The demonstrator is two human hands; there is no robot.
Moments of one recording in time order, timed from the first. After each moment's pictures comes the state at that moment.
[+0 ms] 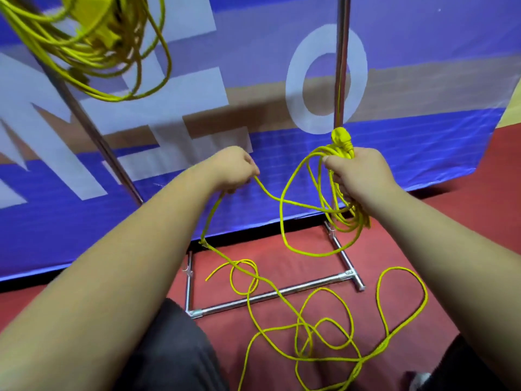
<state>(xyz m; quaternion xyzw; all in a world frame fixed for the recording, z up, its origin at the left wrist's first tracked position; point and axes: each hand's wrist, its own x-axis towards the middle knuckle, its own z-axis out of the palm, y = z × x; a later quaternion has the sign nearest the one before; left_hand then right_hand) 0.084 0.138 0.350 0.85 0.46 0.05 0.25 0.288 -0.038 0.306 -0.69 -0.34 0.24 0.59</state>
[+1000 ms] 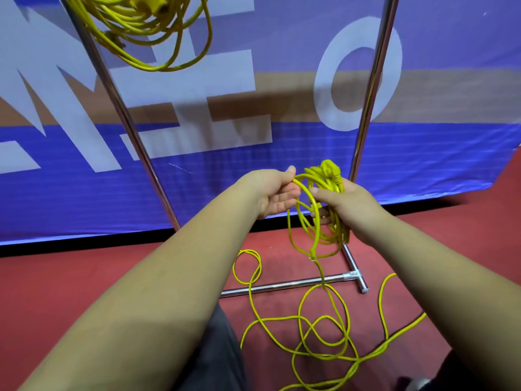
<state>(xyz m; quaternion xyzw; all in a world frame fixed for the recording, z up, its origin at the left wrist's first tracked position) 0.079 0.074 0.311 0.48 0.51 0.17 0.69 0.233 -0.031 0.257 -0.60 -0.36 0.44 0.56</state>
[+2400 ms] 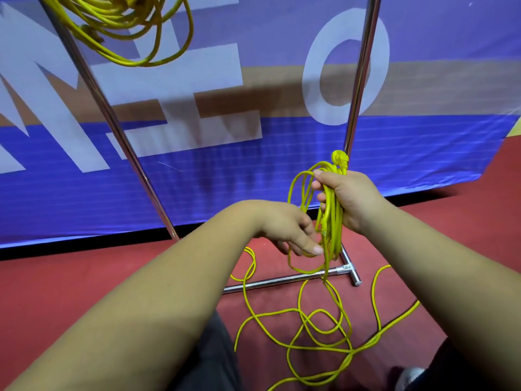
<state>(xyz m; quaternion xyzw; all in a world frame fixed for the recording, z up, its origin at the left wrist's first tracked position) 0.085 0.036 0.280 0.81 0.30 -0.20 0.47 0.239 -0.034 0.269 -0.57 -0.24 0.45 0.64</state>
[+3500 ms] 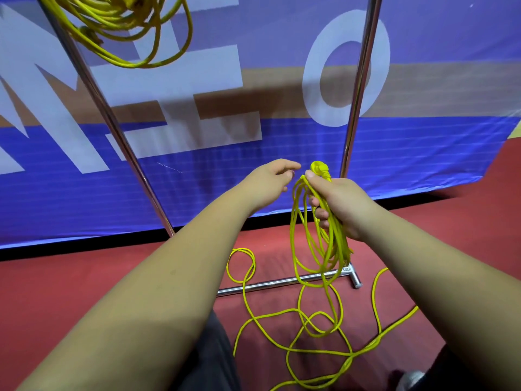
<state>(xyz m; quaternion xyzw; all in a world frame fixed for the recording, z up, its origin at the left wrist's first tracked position) 0.088 0.081 0.289 0.80 0.38 0.16 0.44 0.233 -0.040 0.272 -0.59 -0.31 0.50 0.55</state>
